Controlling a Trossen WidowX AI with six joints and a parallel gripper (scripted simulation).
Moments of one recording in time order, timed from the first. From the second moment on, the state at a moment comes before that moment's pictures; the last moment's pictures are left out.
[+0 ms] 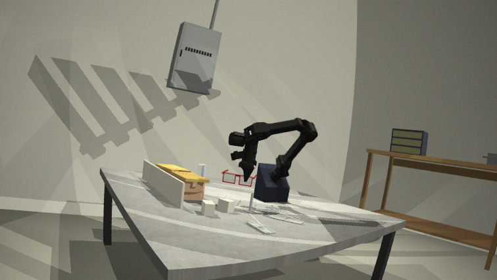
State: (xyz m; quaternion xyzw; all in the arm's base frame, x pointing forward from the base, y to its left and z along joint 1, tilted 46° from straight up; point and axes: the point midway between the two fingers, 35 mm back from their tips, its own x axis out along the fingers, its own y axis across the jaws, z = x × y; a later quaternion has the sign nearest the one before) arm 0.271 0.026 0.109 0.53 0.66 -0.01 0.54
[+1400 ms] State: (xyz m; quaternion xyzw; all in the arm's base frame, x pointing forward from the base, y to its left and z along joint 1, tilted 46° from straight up) arm 0.281 0.019 0.069 0.57 0.65 -0.05 0.50
